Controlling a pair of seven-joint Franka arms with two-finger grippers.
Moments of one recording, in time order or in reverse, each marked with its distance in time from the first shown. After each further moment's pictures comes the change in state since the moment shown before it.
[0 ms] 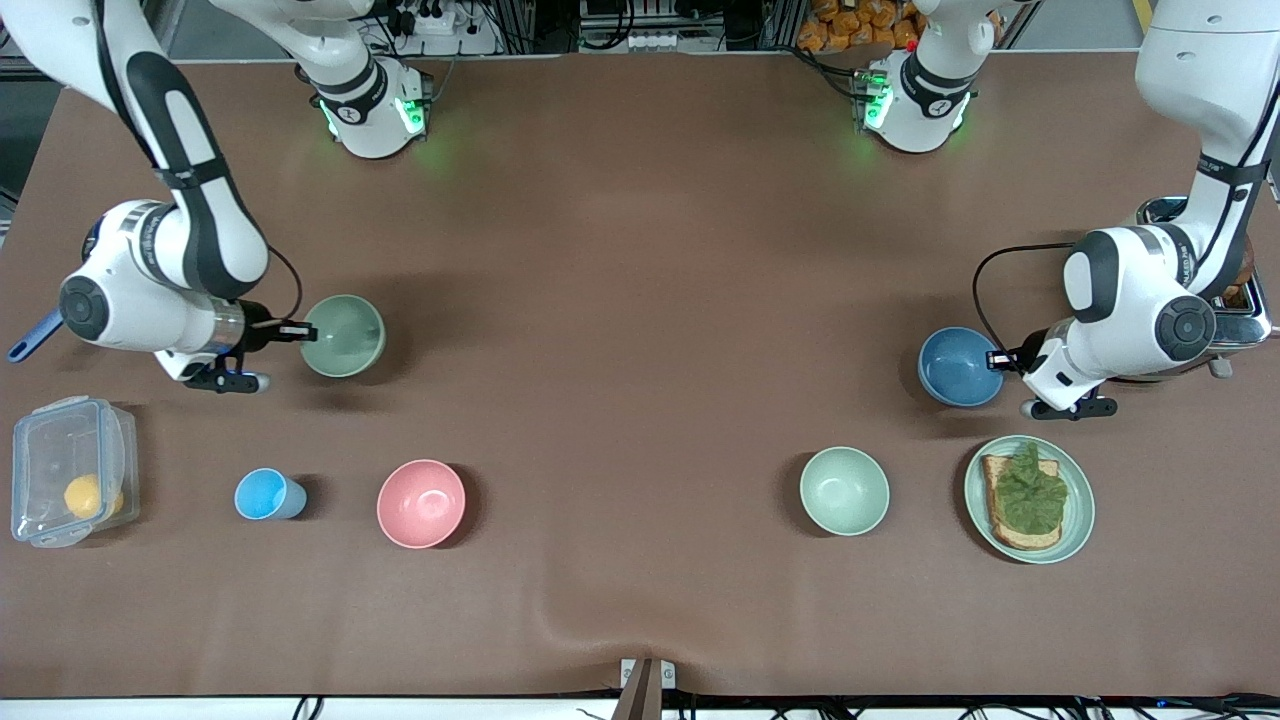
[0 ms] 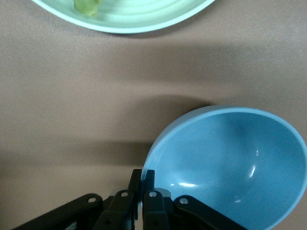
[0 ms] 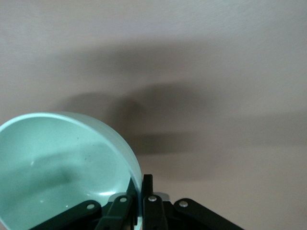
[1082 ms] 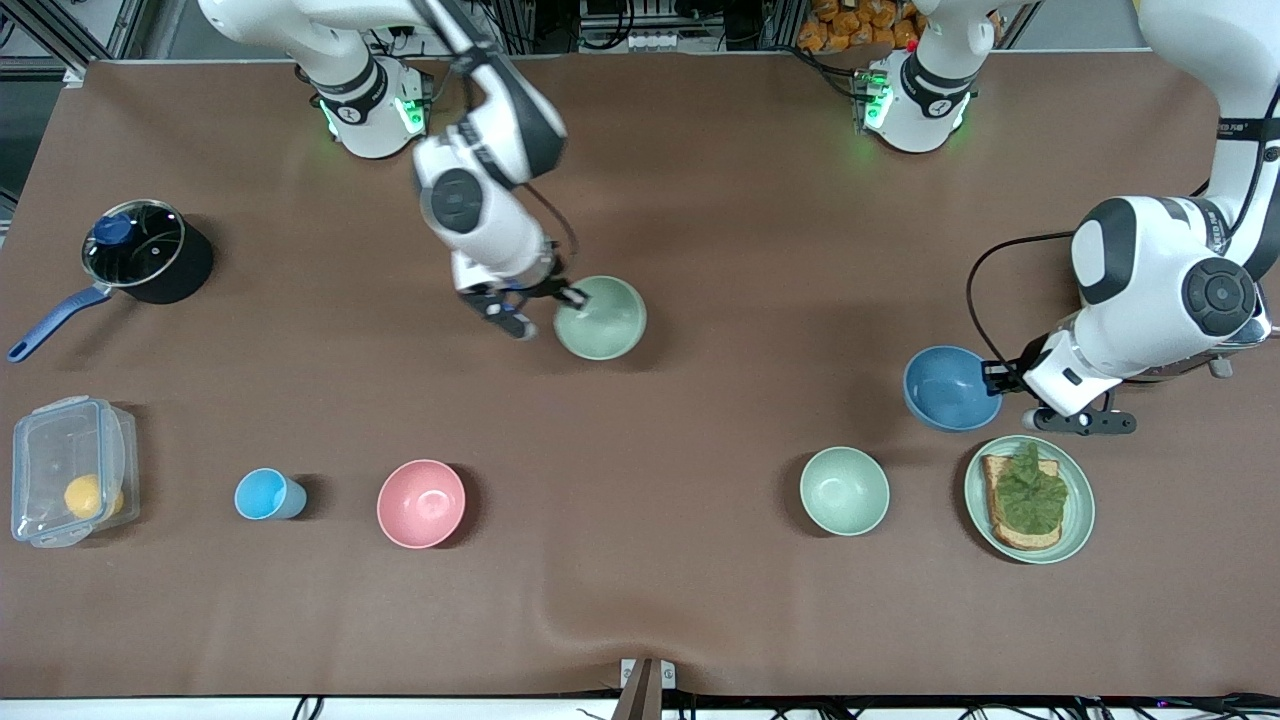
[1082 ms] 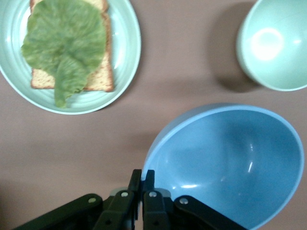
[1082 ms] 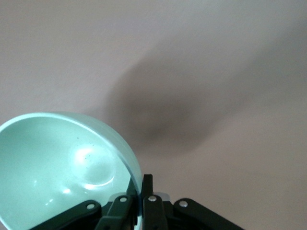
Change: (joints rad) left arm -0.006 -0.114 -0.148 0.156 -0.015 -0.111 -0.043; right arm 0.786 0.091 0.012 0.153 0.184 0.296 1.187
